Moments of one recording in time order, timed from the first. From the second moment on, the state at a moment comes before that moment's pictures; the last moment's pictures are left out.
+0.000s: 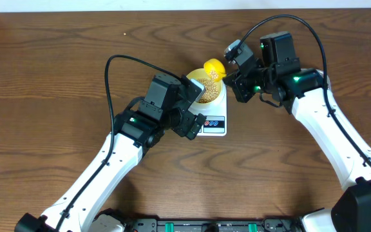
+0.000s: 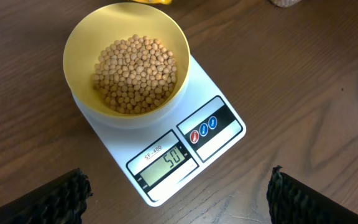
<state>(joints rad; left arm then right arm) -0.50 1.35 1.02 -0.56 0.21 0.12 0.32 1.61 1.32 -0.58 -0.47 -0.24</state>
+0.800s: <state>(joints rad) -0.50 1.35 1.02 -0.56 0.21 0.12 0.32 1.61 1.32 -0.59 -0.45 -0.26</state>
